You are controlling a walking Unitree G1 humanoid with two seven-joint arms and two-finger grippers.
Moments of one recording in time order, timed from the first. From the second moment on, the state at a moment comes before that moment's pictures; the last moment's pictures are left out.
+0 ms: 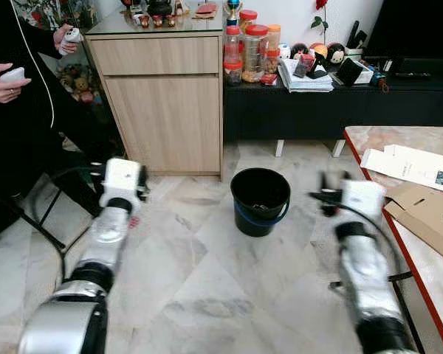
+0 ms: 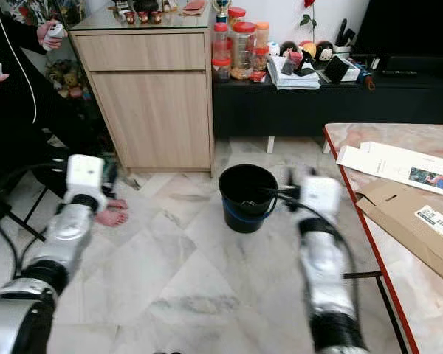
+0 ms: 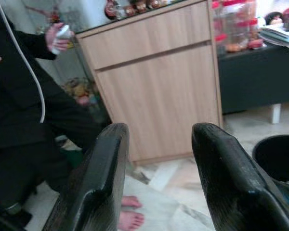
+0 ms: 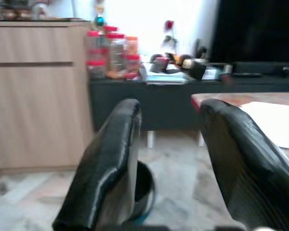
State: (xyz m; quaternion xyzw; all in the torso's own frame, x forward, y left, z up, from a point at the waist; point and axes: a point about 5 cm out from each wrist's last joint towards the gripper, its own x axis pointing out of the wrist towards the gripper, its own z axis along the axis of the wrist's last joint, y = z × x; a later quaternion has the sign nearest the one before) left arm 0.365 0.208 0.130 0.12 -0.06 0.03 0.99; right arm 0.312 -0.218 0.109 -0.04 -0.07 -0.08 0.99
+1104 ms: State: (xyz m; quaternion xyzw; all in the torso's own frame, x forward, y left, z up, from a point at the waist) left arm 0.356 0.195 0.106 0.10 -0.02 -0.02 0.99; right arm 0.304 -0.227 0.095 -0.01 -0.05 -0.14 0.99
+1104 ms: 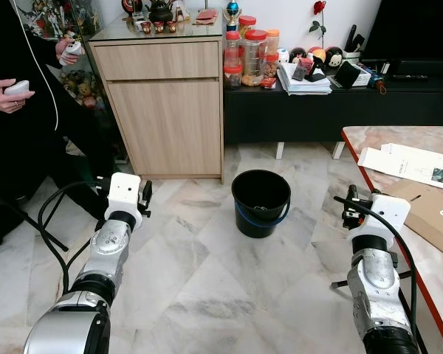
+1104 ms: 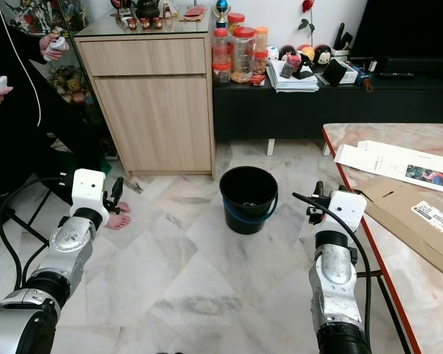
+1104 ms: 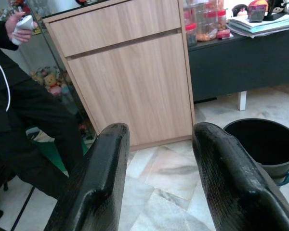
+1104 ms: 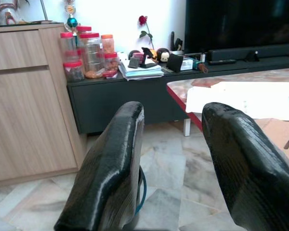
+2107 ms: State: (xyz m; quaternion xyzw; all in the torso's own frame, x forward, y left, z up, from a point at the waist) left arm 0.356 0.182 0.103 0.06 -0.01 -0.11 0.99; right arm 0.312 -0.202 0.098 0.00 -0.05 -0.02 1.00
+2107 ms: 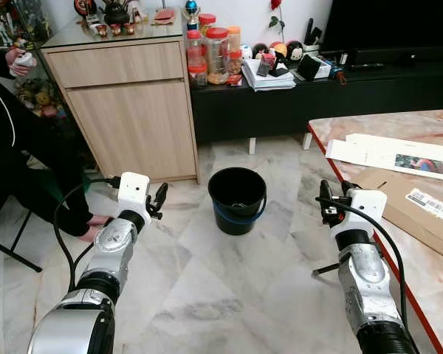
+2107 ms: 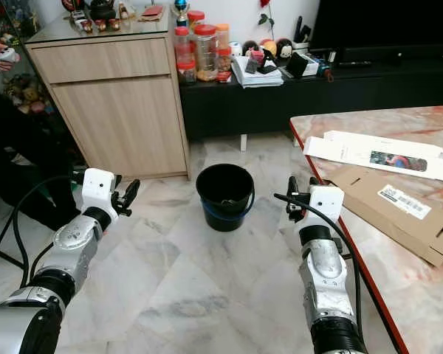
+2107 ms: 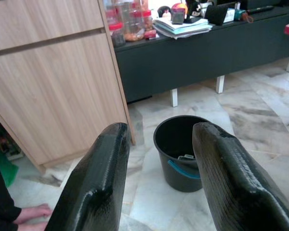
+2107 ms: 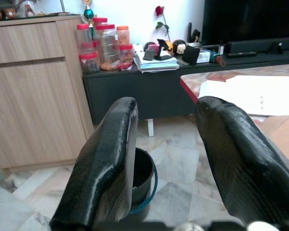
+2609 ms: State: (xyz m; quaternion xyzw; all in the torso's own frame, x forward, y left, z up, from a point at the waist) left arm 0.348 0.177 0.080 -0.07 0.05 -0.10 0.99; right arm 0.302 -0.199 0.077 0.04 -0.04 -0.02 1.00
